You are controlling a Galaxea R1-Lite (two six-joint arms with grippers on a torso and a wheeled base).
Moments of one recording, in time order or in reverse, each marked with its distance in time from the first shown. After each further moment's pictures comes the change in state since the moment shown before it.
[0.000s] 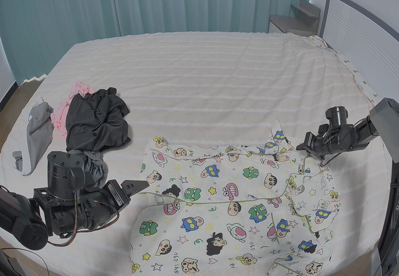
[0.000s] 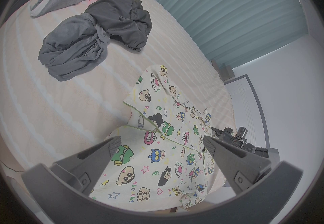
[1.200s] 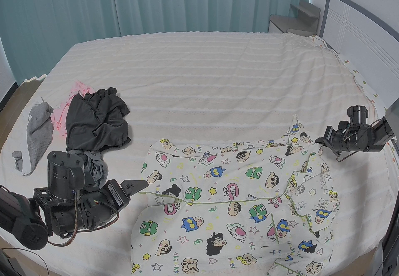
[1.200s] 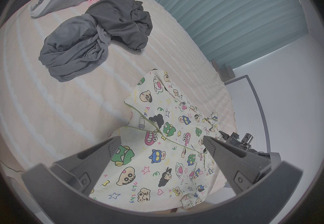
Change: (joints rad) left arm 0.000 0.001 0.000 0.000 0.007 0.000; right arm -0.147 -0.073 0.104 -0.133 0.095 0.051
